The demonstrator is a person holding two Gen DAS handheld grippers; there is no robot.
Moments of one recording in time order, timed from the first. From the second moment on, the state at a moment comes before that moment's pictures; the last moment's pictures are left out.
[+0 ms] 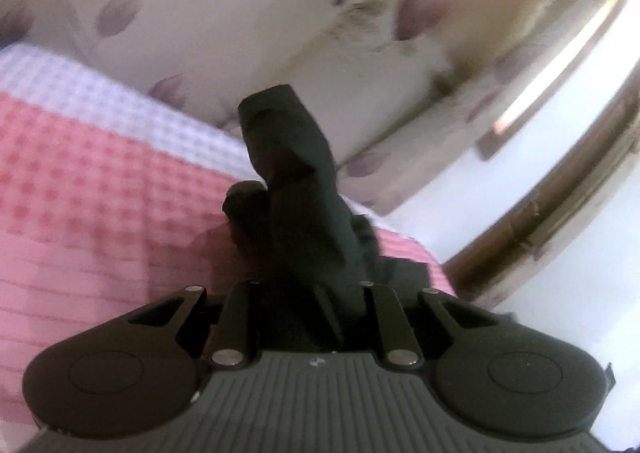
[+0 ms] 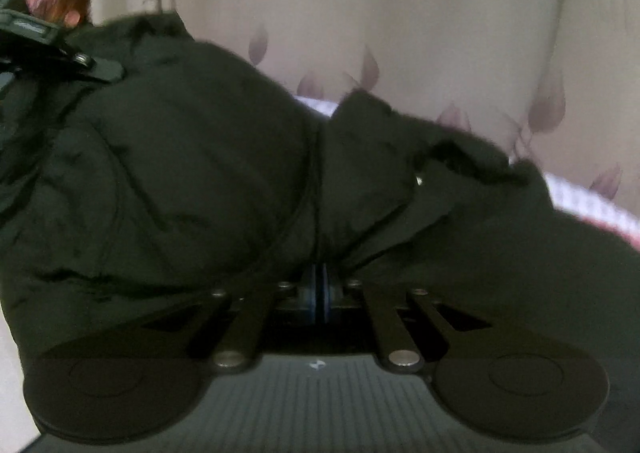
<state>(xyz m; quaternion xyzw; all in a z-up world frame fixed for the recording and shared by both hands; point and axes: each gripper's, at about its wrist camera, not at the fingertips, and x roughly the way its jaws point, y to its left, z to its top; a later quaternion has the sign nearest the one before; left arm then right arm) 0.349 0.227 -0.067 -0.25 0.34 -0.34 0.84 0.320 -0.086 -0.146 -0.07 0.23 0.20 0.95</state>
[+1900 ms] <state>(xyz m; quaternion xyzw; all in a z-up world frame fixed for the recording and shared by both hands) 0.239 0.102 -0.127 -0.46 0.15 -0.43 0.76 0.251 -0.354 -0.140 0.33 0.16 0.20 0.91</state>
